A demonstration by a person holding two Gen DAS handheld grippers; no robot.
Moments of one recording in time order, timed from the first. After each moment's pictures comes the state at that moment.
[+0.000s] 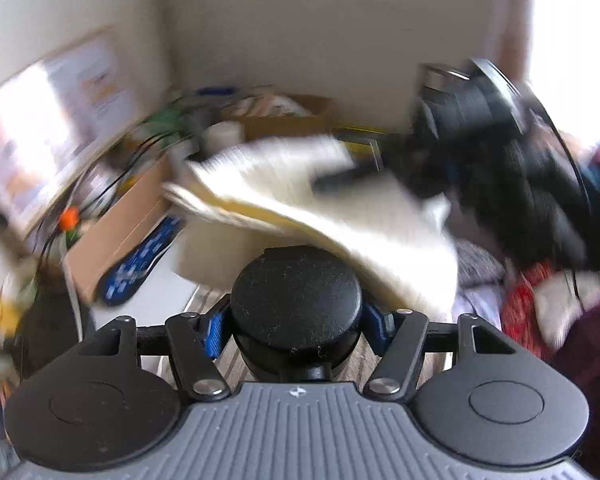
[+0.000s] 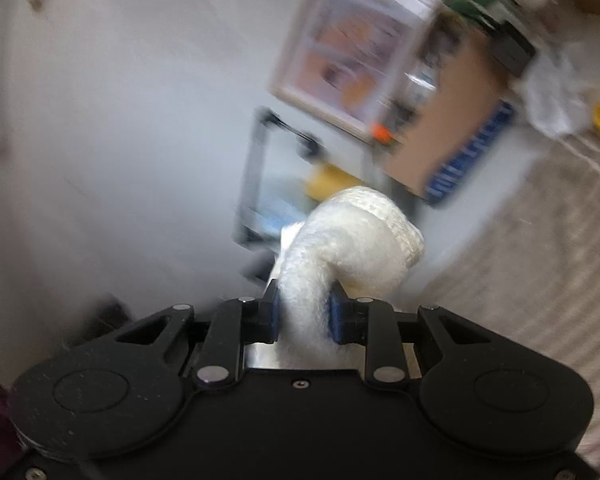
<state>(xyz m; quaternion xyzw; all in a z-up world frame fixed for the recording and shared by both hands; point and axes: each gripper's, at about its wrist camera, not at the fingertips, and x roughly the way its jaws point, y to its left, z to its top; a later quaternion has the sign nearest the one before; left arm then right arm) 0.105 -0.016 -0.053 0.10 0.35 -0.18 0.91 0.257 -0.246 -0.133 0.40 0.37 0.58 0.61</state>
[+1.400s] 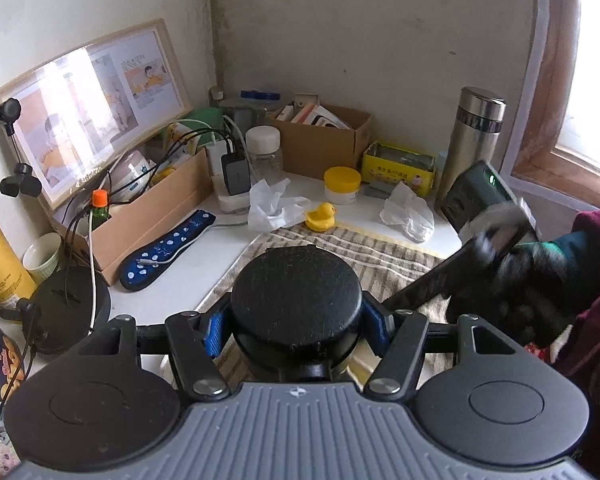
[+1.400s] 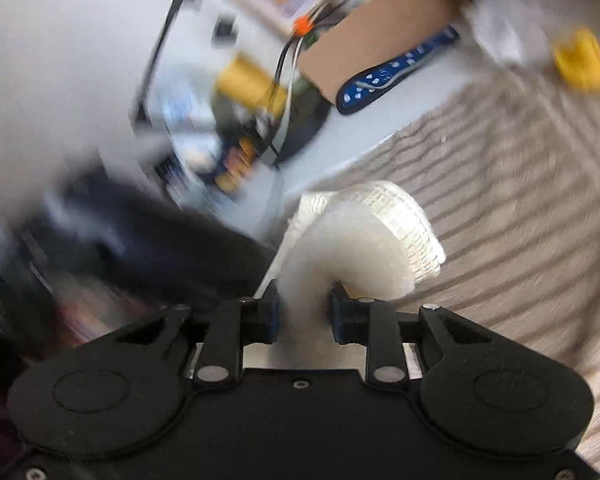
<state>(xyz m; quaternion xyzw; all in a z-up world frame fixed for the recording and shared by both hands) 0.102 -0.015 -0.057 0.04 0.34 -0.09 0.94 0.267 -0.214 -0.215 0.24 0.50 0.54 0.63</state>
